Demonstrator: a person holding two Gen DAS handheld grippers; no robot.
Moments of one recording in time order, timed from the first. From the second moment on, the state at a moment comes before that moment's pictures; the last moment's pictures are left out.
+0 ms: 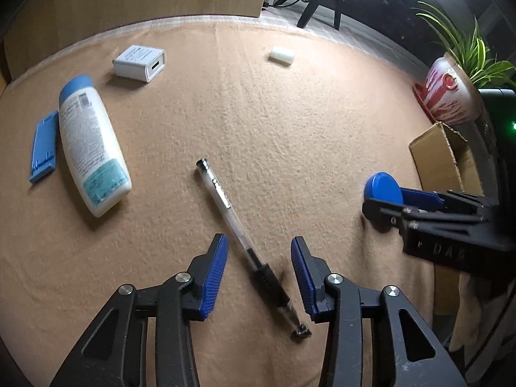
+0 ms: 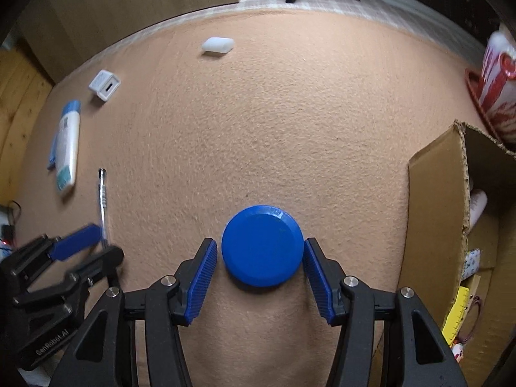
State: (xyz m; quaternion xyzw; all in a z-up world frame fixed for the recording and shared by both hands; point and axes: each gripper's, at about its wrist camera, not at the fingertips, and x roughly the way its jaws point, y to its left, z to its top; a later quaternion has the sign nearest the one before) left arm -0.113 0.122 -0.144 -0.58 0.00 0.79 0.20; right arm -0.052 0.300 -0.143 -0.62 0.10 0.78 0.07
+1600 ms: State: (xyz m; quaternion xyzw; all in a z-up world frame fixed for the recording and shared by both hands) left arm -0.090 0.191 -0.074 -0.53 -0.05 0.78 0.33; right arm 0.094 0.366 -0.046 -0.47 0.17 0.85 0.16
